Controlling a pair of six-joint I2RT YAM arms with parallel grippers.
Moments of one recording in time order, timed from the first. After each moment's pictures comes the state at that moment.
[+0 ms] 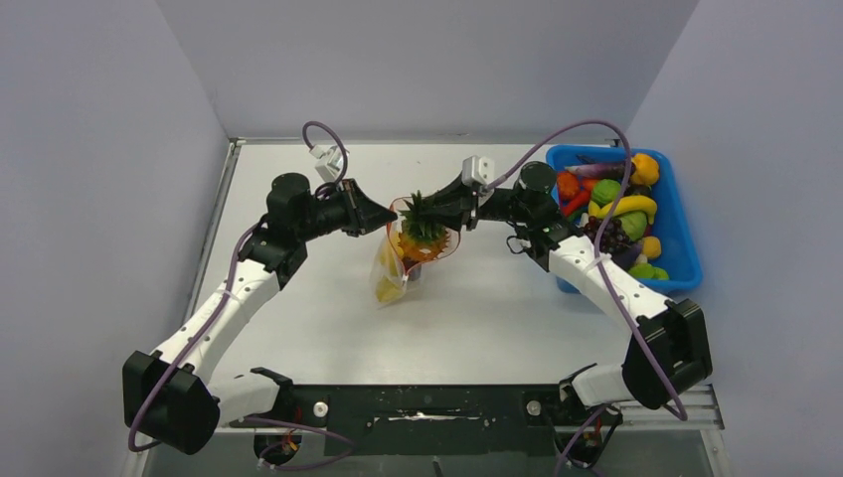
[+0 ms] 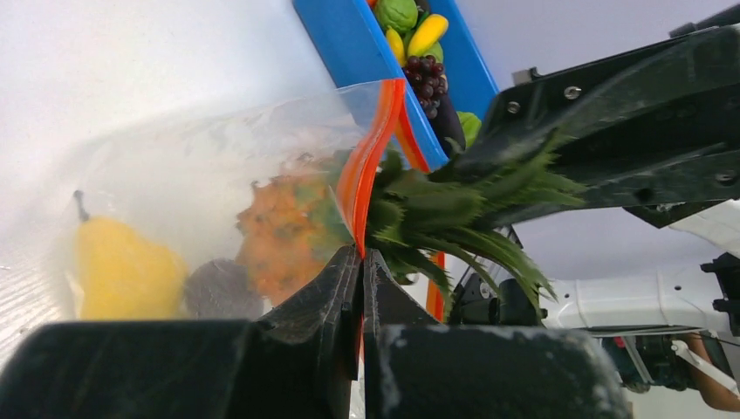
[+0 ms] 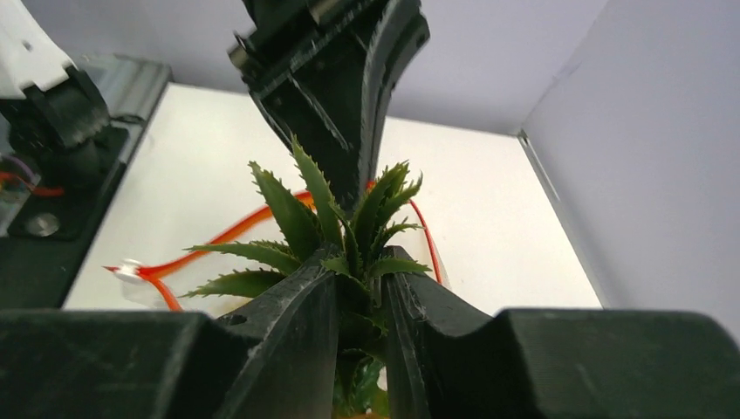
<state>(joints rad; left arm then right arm) -0.38 1.19 0.97 -0.01 0.57 -0.67 0.47 1.38 1.03 0.49 -1.03 -0.12</state>
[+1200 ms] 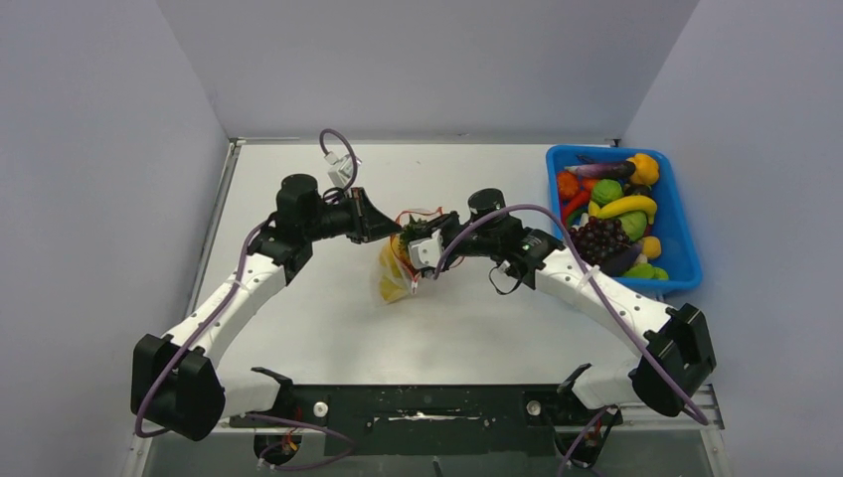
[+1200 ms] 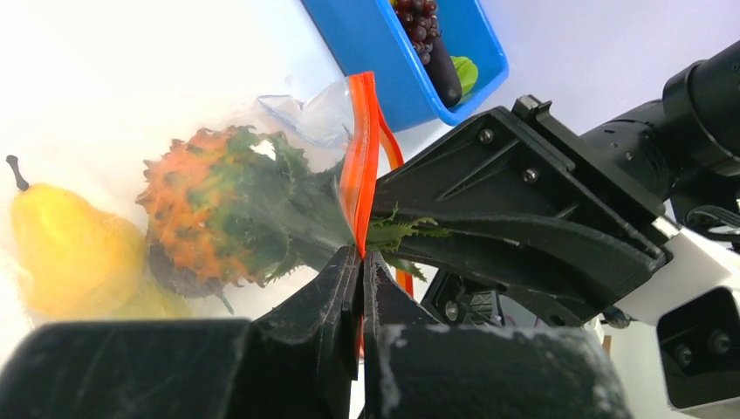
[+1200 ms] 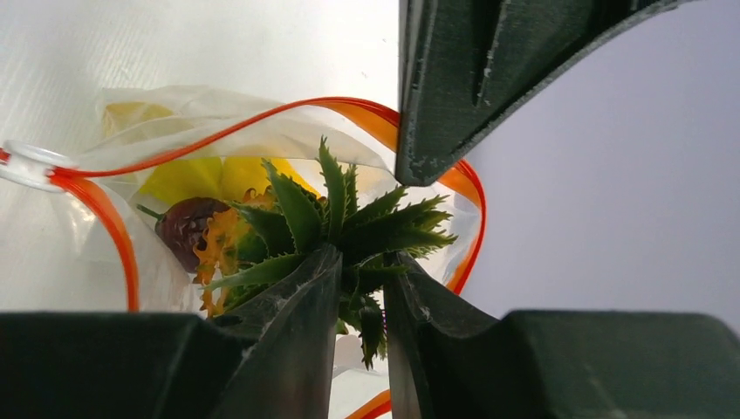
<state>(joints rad) -0.38 1.25 0.95 0.00 0.71 -0.62 0.71 1.35 1.08 -0.20 -0.53 -1.22</state>
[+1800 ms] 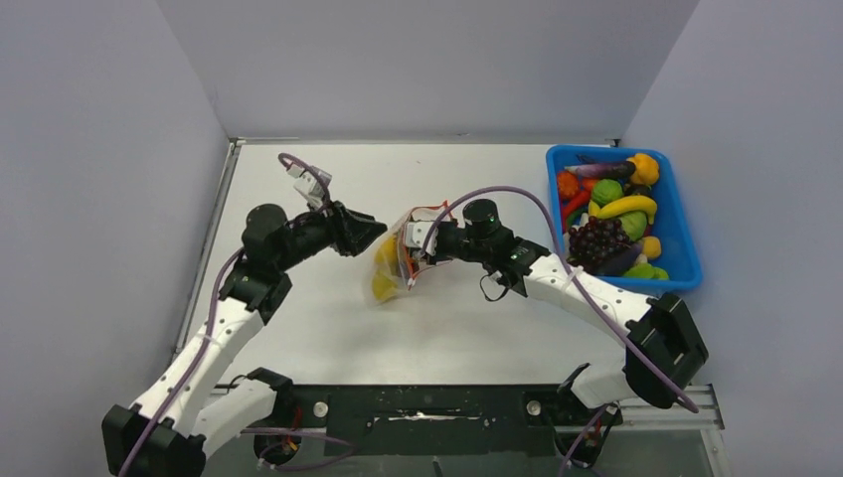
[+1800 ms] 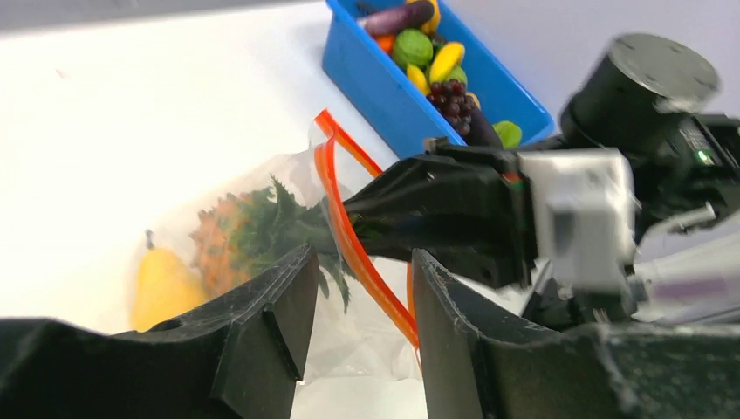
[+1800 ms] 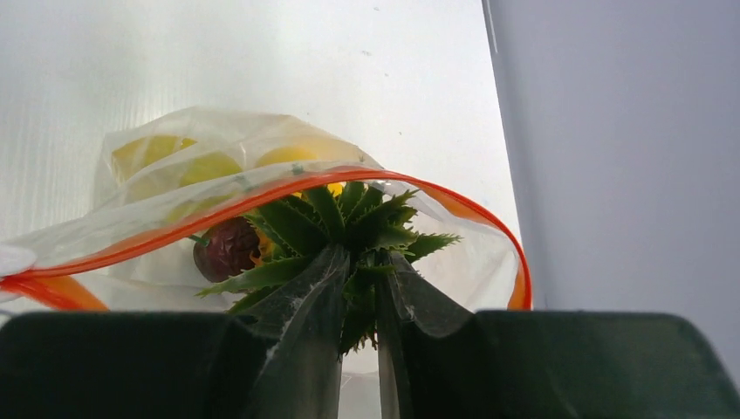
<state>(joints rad) -0.37 1.03 0.84 0.06 0.55 -0.51 0.74 1.39 0.97 0.03 -0.40 -0.89</state>
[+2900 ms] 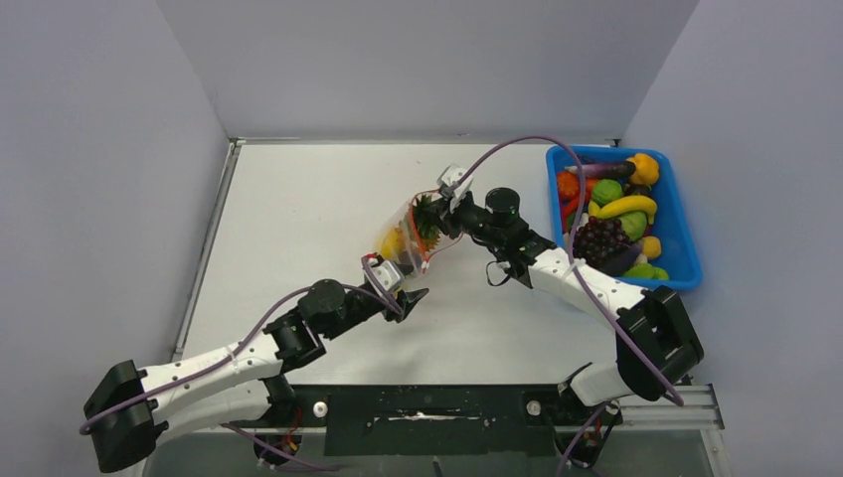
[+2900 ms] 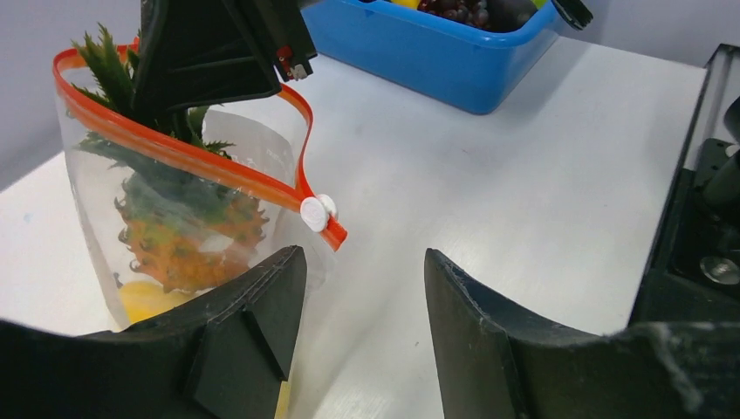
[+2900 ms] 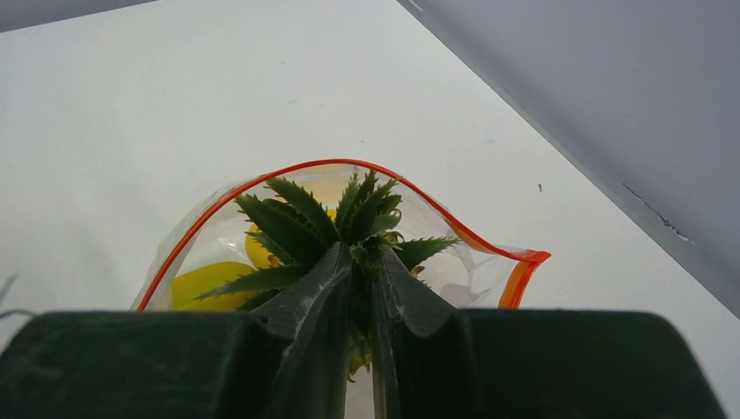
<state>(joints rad) -0.98 0.89 0.46 0.38 0.00 0.03 0.60 1.44 0.92 0.36 -0.31 -0.21</state>
